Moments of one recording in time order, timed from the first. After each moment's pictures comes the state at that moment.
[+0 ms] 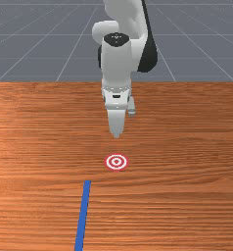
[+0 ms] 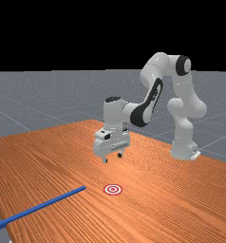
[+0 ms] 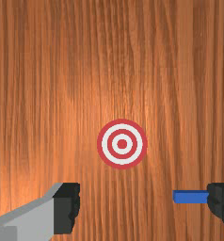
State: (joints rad) arm 0.00 0.39 0.00 -1.96 0.00 2.36 -0.79
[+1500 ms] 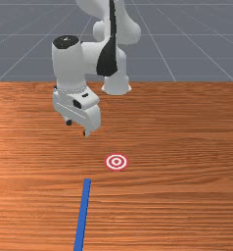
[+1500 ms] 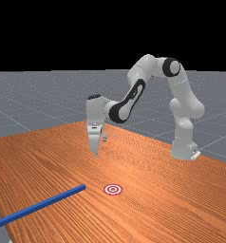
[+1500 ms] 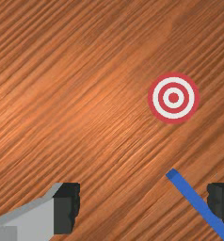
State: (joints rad) arm -0.29 0.45 0.08 -1.89 -0.05 2.34 -1.81
